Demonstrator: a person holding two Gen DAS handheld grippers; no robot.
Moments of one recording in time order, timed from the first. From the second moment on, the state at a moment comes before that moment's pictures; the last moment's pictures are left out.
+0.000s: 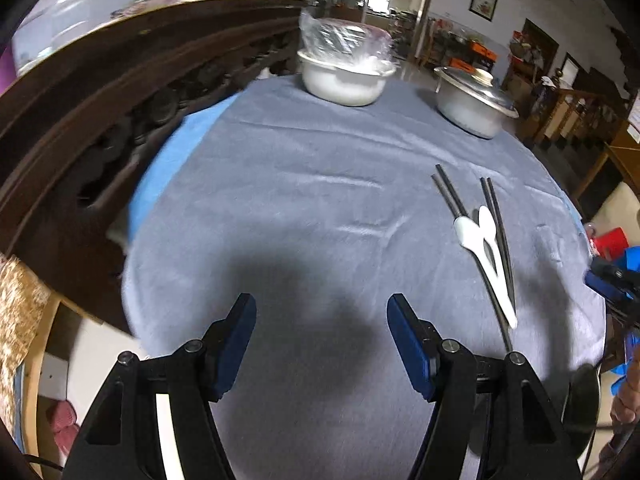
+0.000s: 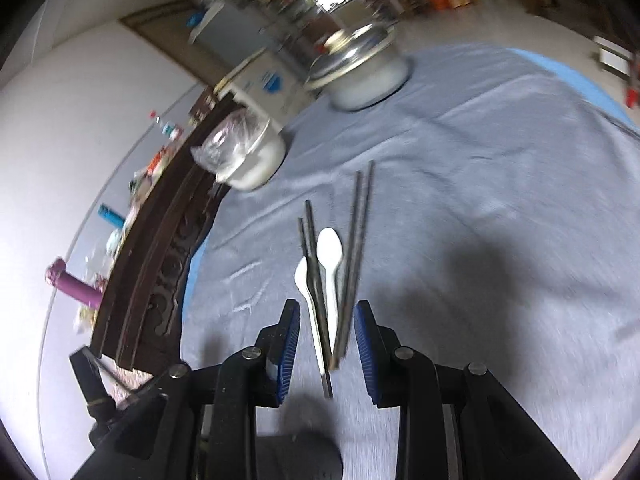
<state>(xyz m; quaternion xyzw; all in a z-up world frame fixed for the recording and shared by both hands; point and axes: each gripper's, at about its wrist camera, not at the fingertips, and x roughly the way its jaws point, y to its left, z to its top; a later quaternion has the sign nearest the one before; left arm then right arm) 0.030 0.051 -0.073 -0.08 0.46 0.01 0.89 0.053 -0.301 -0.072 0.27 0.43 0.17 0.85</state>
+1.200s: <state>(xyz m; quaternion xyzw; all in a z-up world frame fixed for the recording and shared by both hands) 0.148 -0.058 -0.121 -0.08 0.50 -0.17 0.85 0.196 -0.236 -0.136 0.15 0.50 0.19 0.83</state>
